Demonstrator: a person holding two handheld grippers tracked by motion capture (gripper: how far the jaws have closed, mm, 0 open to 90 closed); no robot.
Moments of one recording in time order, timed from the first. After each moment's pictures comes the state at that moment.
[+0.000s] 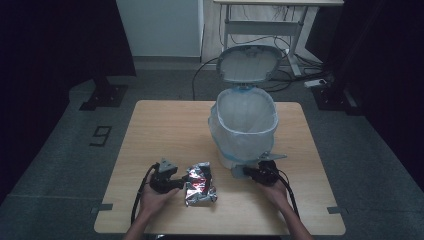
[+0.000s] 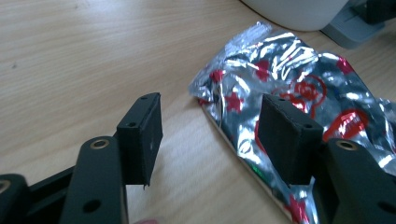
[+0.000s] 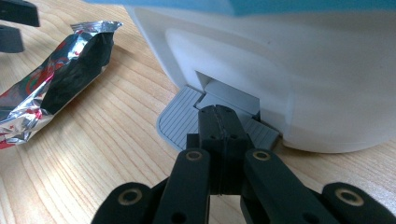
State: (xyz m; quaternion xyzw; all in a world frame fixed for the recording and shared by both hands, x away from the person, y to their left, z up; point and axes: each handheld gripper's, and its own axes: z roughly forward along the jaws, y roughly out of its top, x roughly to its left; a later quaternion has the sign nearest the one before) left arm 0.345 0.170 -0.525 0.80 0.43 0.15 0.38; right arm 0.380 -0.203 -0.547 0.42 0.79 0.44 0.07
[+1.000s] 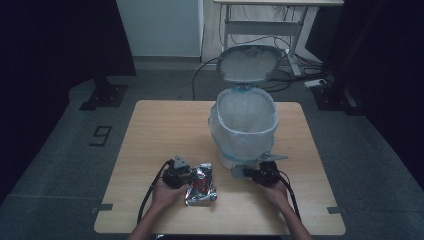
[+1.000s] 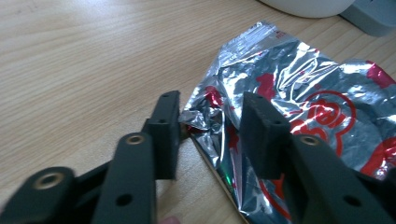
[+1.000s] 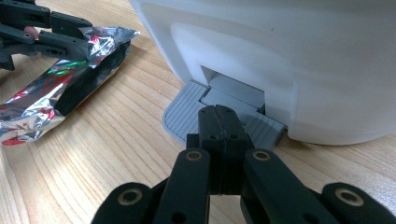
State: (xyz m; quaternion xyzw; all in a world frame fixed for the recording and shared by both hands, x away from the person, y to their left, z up) left arm 0.366 0.140 -0.546 0.83 0.41 0.16 0.36; right arm 0.377 -0.206 -0.548 0.43 0.78 0.45 0.06
